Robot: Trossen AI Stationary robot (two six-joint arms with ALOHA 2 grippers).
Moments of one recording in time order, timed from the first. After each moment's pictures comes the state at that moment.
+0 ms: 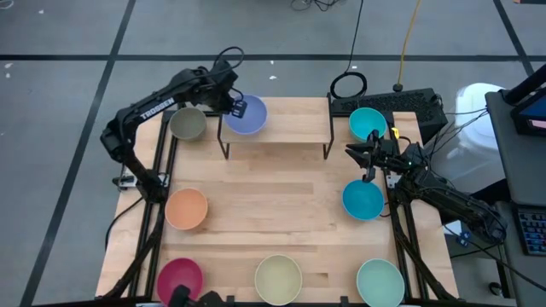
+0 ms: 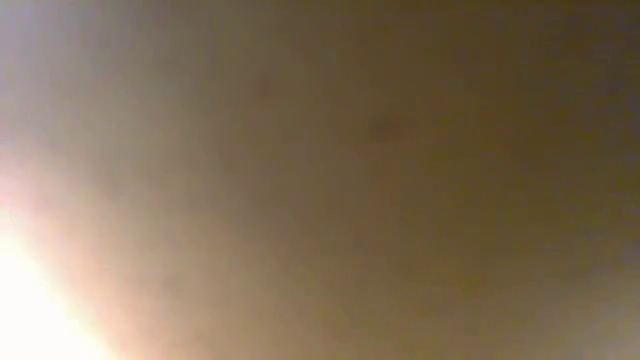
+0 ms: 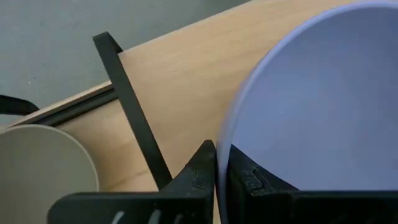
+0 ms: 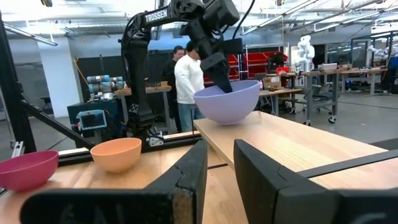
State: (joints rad) left arm 0.70 1.64 1.63 -1.10 -0.09 -0.43; right arm -0.69 0.26 0.02 0.44 -0.45 0.17
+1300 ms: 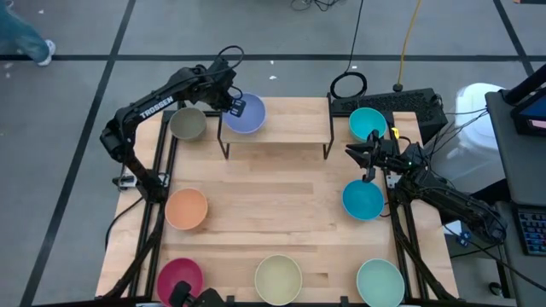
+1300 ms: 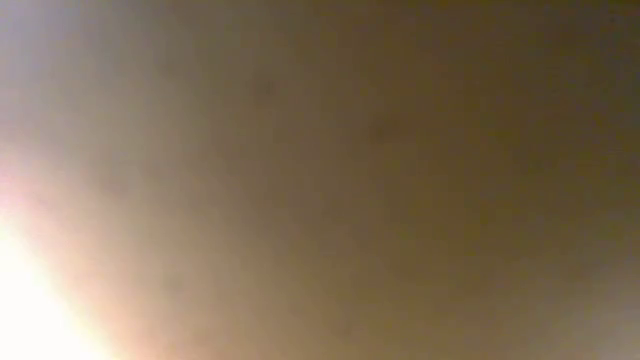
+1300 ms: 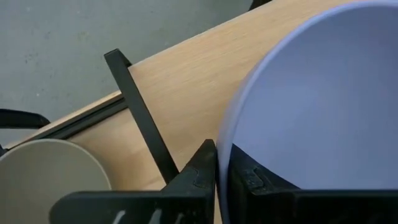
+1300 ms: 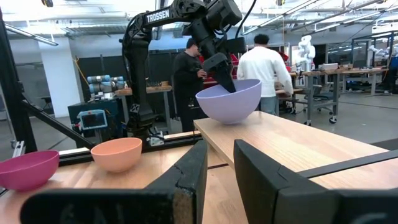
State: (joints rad) left arm 0.72 1.64 1.63 -1.09 -0.08 -0.35; right arm -0.69 0.26 0.02 0.44 -0.45 0.17
